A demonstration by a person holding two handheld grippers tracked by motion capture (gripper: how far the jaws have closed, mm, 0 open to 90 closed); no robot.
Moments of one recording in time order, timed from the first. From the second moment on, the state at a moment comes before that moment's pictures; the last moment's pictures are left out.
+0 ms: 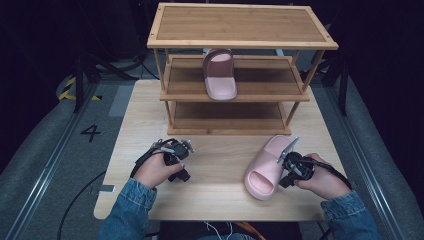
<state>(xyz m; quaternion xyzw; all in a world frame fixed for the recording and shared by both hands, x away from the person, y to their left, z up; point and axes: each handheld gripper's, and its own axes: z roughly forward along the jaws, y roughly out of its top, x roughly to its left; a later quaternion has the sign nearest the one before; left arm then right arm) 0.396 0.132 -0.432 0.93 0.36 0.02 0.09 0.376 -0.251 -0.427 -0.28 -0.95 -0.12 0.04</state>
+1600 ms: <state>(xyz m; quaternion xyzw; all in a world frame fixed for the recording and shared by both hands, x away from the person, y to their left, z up) 0.364 0.177 -0.437 0.90 0.42 0.03 0.10 0.415 -0.217 -0.415 -0.19 -0.96 -0.18 -0.11</state>
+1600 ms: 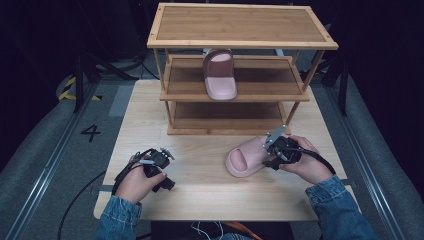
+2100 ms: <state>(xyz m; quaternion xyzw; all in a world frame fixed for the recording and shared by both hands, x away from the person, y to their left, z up) 0.378 0.156 -0.439 0.91 0.39 0.03 0.10 0.386 -0.209 -0.407 -0.22 -0.96 -0.15 -0.08</state>
